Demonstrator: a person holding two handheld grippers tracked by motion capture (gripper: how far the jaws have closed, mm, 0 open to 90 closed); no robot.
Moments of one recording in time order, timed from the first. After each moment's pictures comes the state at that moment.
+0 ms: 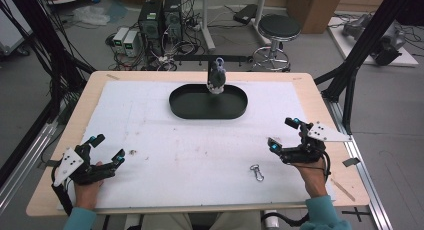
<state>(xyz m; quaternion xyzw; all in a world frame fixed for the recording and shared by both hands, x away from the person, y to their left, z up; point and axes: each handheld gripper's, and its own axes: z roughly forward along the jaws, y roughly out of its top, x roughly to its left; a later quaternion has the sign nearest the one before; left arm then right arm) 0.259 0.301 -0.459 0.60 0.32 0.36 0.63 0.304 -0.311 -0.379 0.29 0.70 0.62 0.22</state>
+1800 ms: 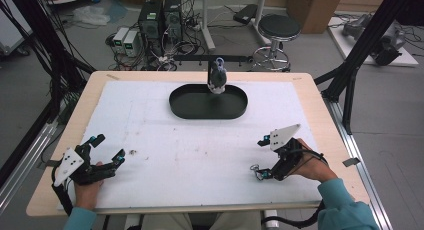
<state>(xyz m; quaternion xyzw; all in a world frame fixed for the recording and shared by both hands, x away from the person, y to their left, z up) 0.260 0.301 -0.459 0.61 0.32 0.36 0.63 0.327 -0.266 -0.390 0.06 0.93 0.35 0.06</state>
